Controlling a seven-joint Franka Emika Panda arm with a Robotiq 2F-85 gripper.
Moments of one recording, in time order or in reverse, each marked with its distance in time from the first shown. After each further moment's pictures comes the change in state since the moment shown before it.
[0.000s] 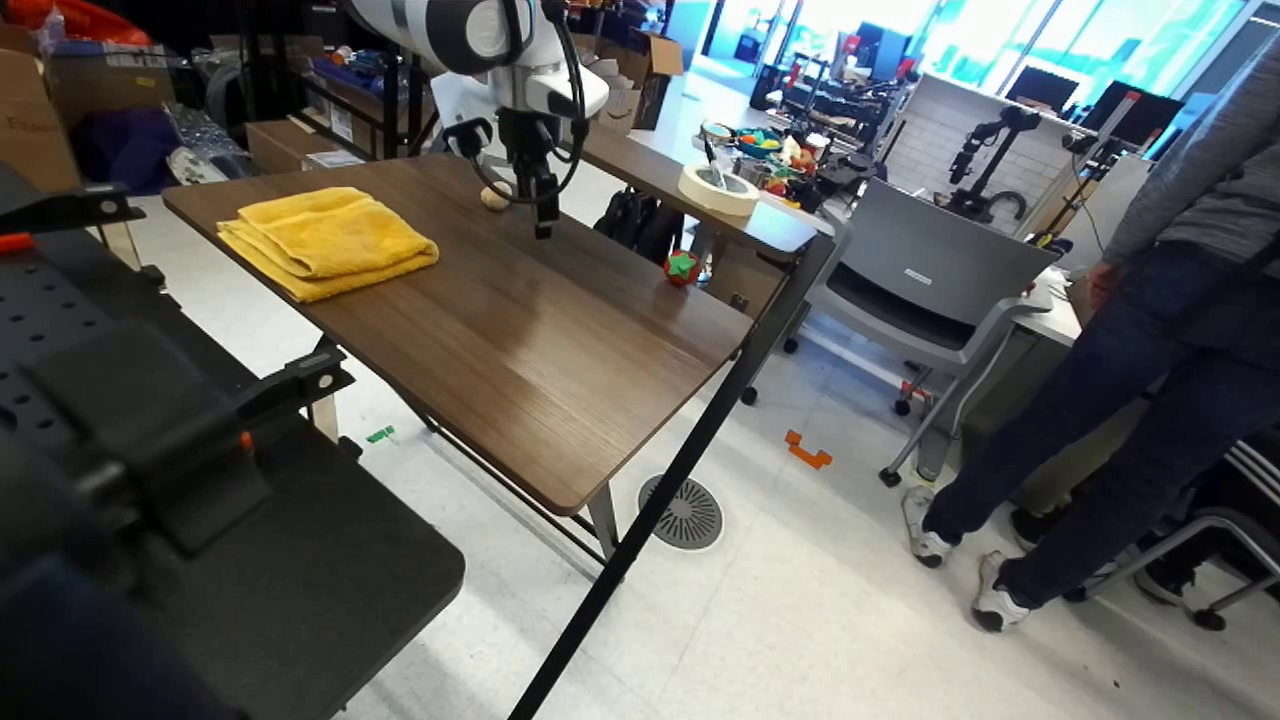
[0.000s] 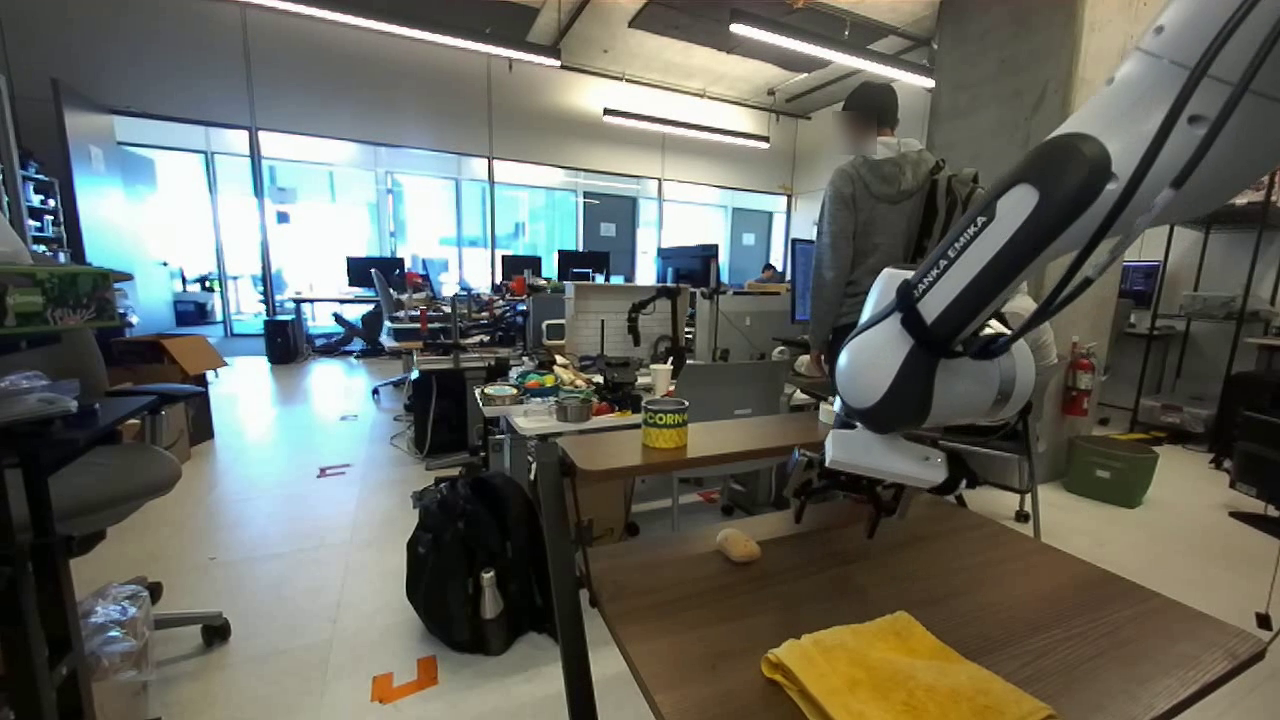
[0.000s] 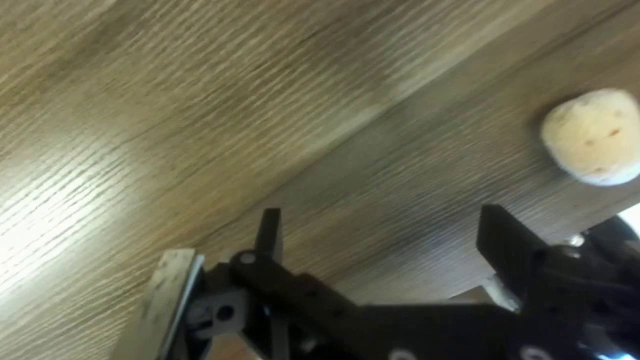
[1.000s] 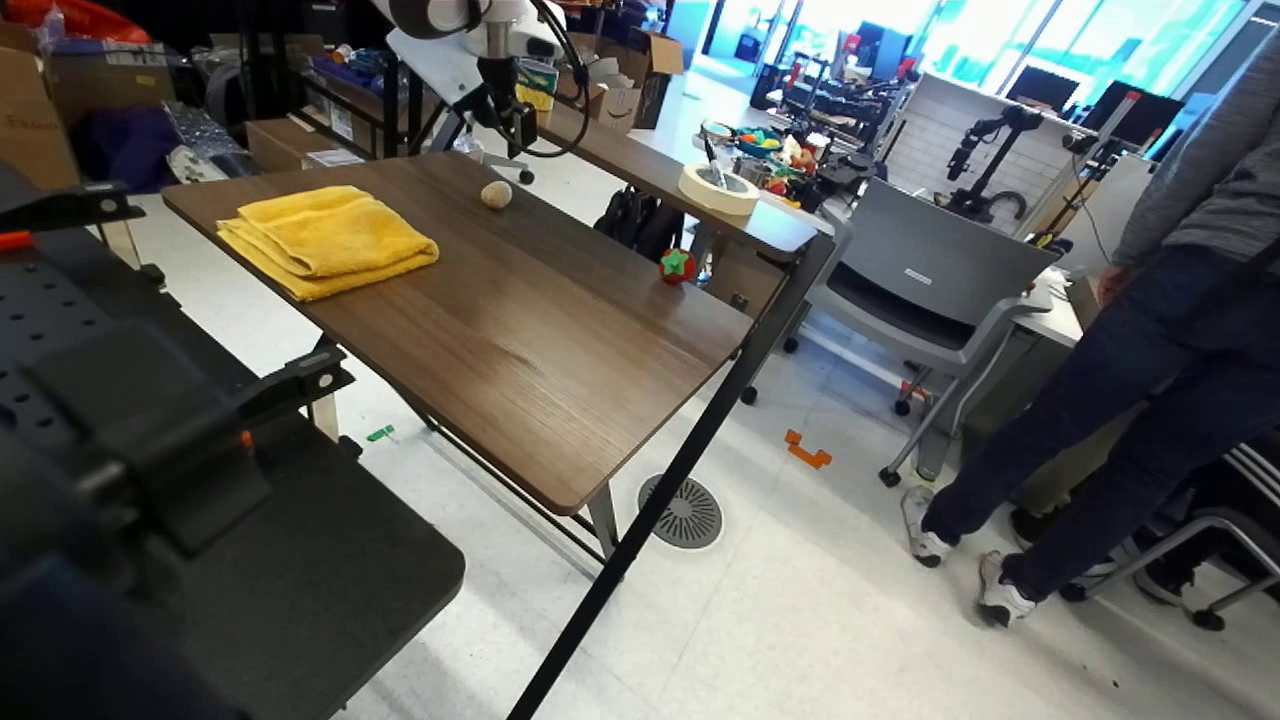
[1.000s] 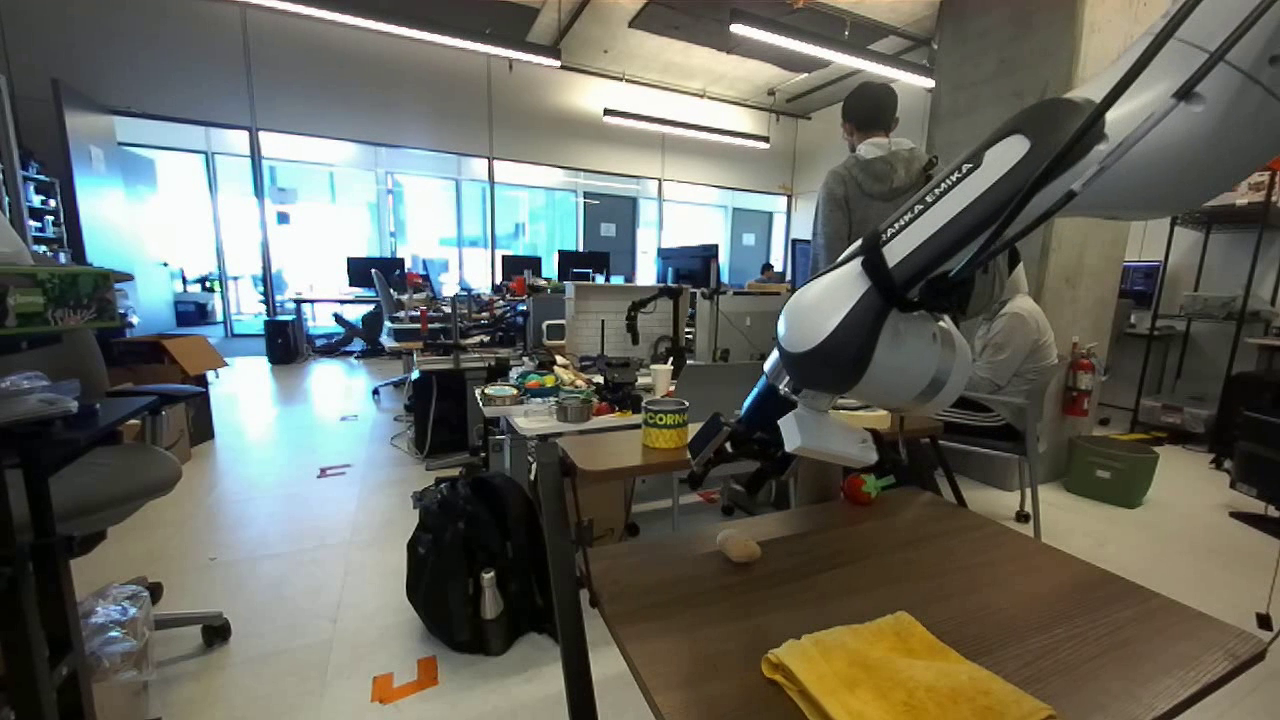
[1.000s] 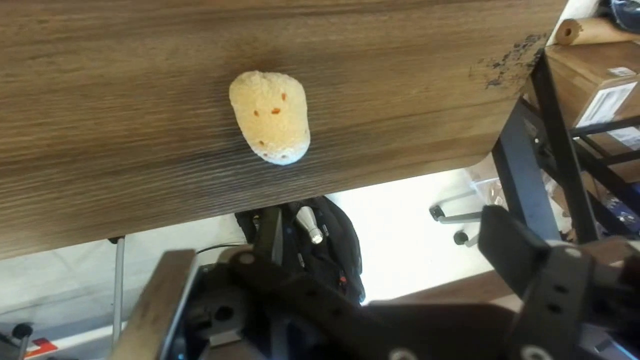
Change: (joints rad) arm -0.189 0.055 0.397 0.128 -0.093 0.133 -0.526
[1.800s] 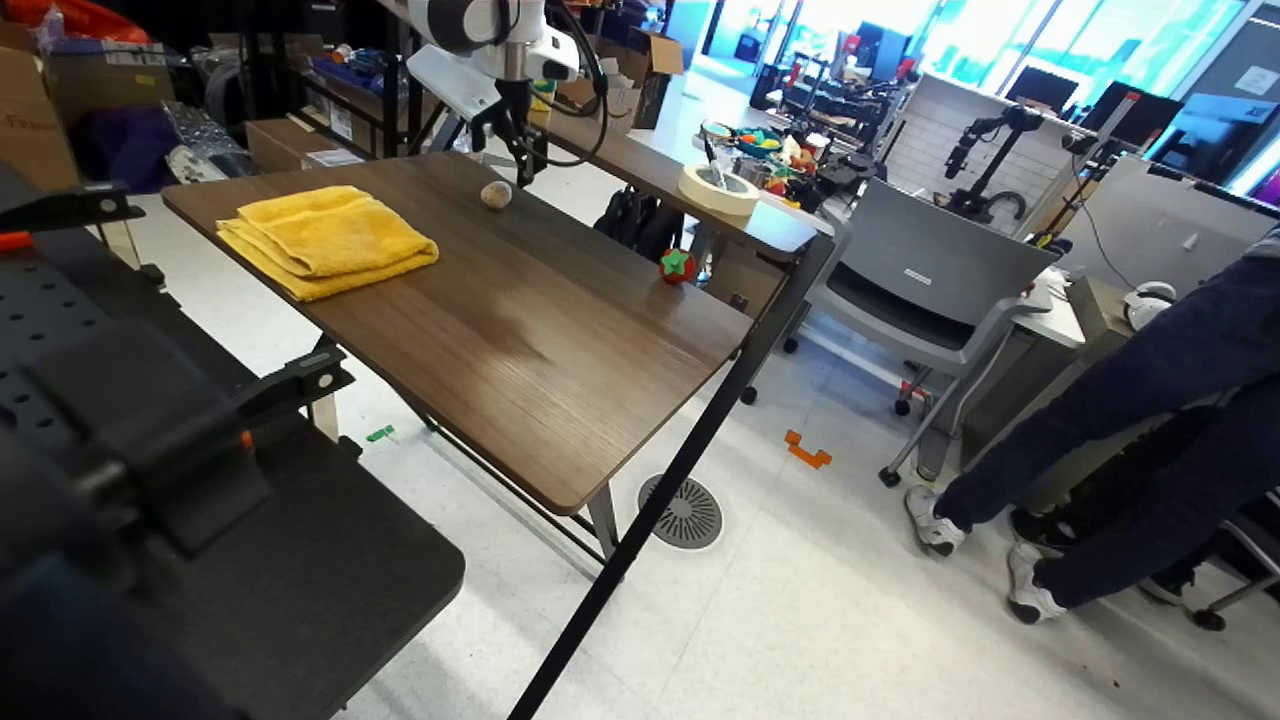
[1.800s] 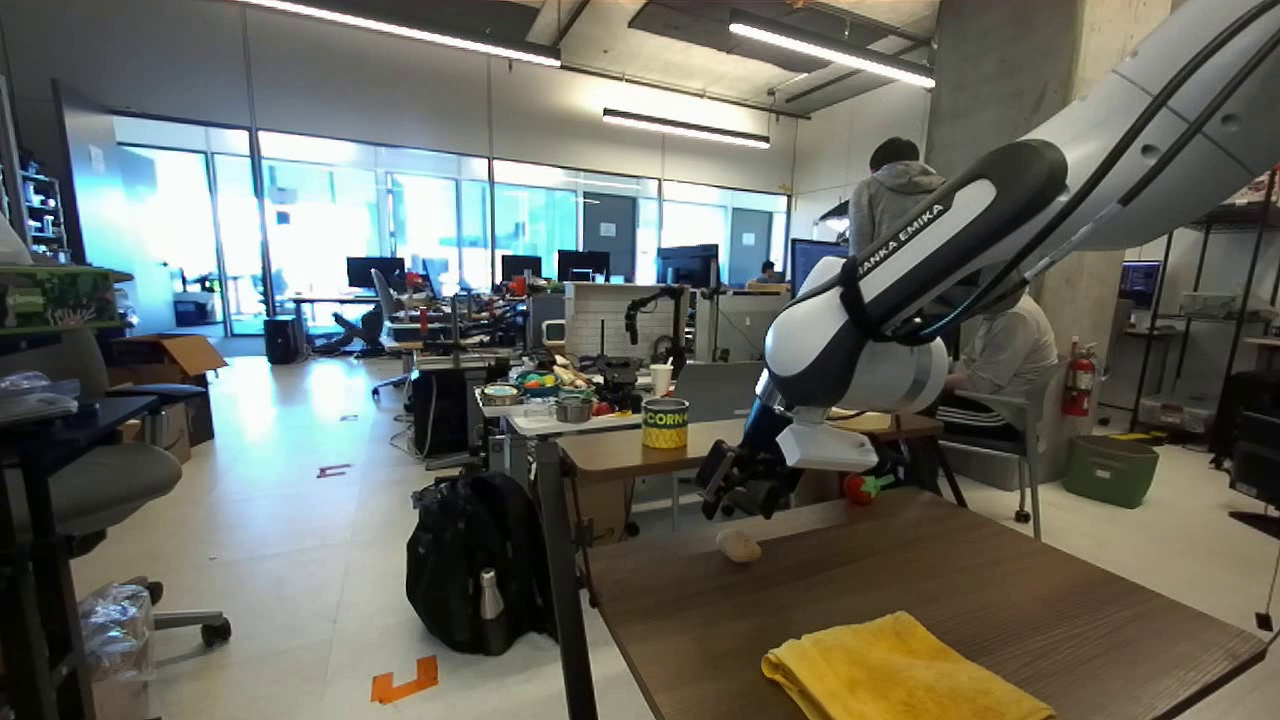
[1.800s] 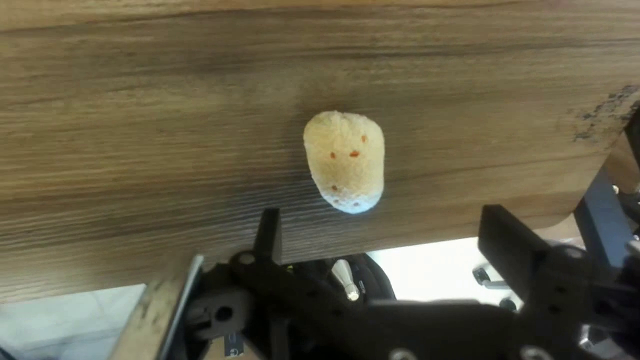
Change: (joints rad) arm 0.089 0.093 -0.149 0.192 -0.013 -0.242 0.056
